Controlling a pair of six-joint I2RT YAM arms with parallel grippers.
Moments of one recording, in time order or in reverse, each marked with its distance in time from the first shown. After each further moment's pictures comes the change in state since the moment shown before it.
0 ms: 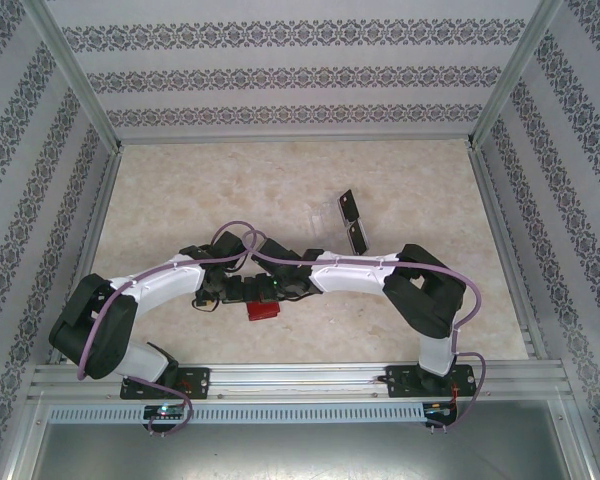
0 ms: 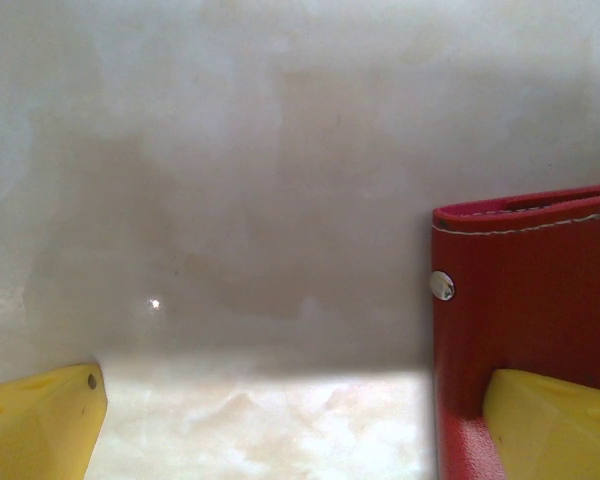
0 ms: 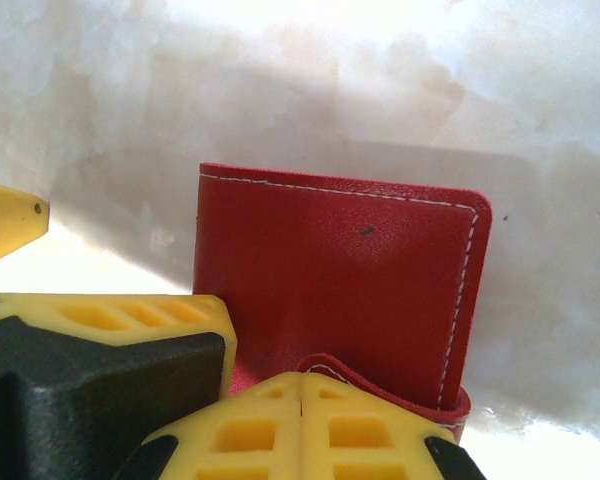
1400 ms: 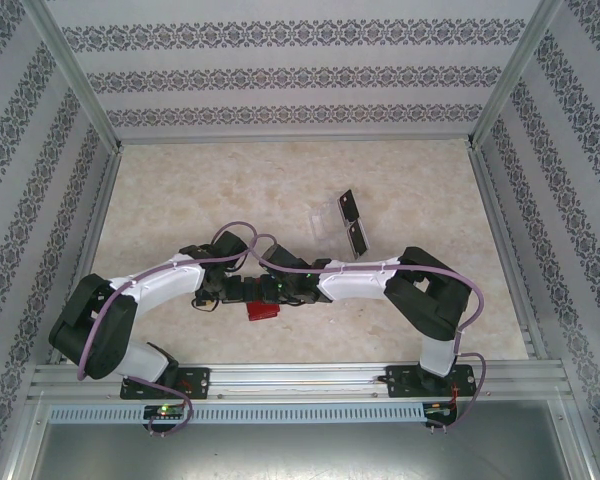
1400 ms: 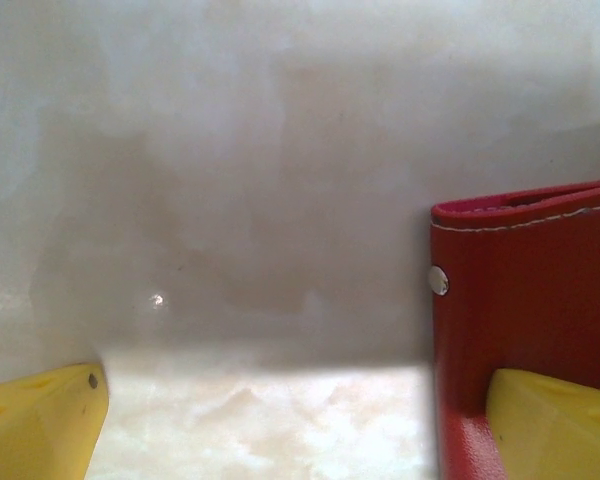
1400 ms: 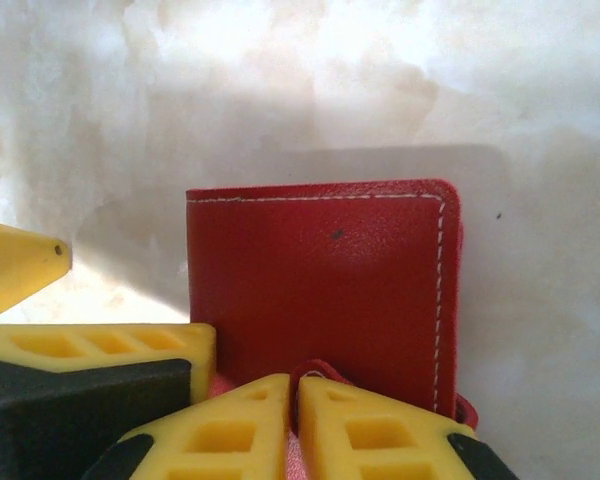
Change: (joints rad) left arm 0.000 -0.002 0.006 -0.015 0.001 0.004; right arm 0.000 -0.013 -0.150 0.221 0.011 0.134
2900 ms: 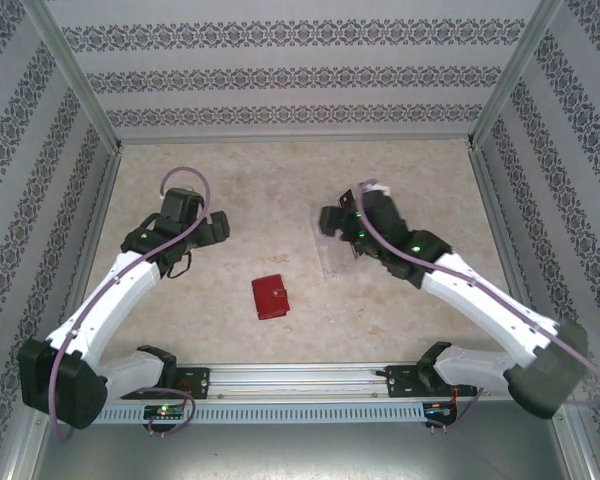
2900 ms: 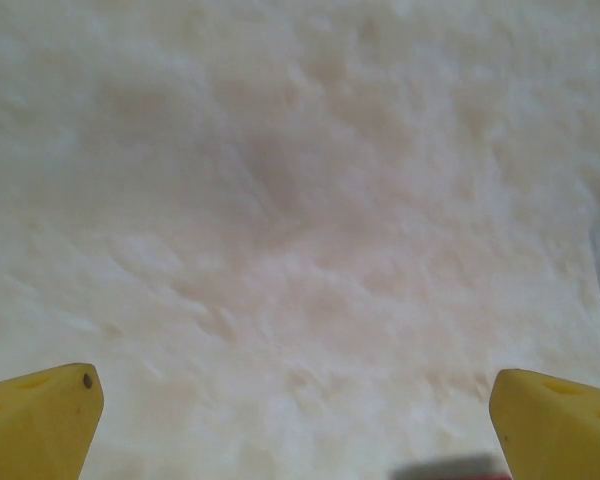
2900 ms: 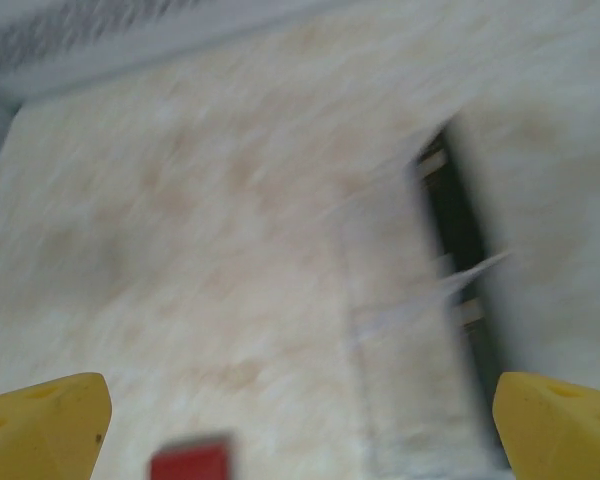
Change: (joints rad) left arm 0.233 -0.309 0.219 0.060 -0.254 0.145; right arm -0.378 -0.735 -0.011 -0.366 0.416 -0.287
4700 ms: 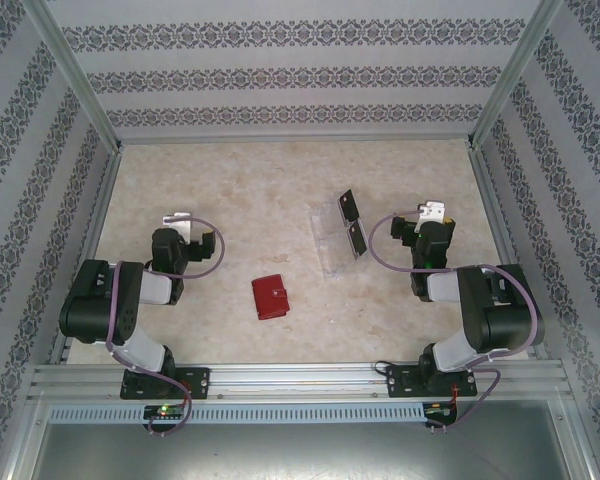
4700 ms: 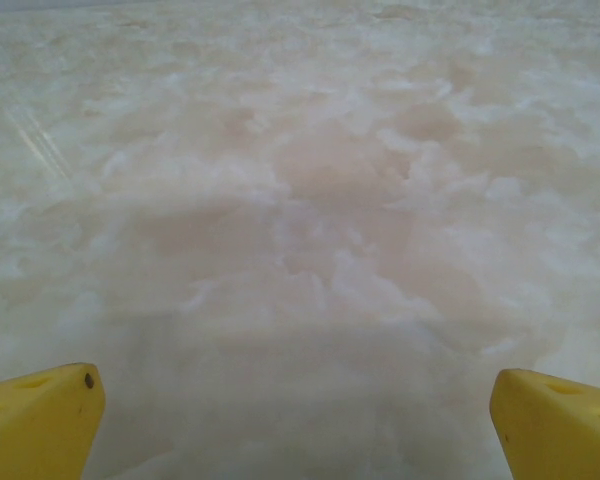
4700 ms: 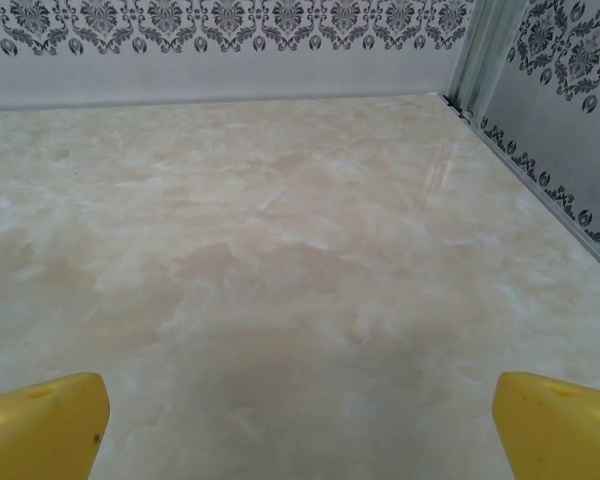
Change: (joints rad) left arm 0.280 0.460 -0.590 1.430 0.185 0.491; right arm -0.592 0.399 -0.642 1.349 -0.065 -0.611
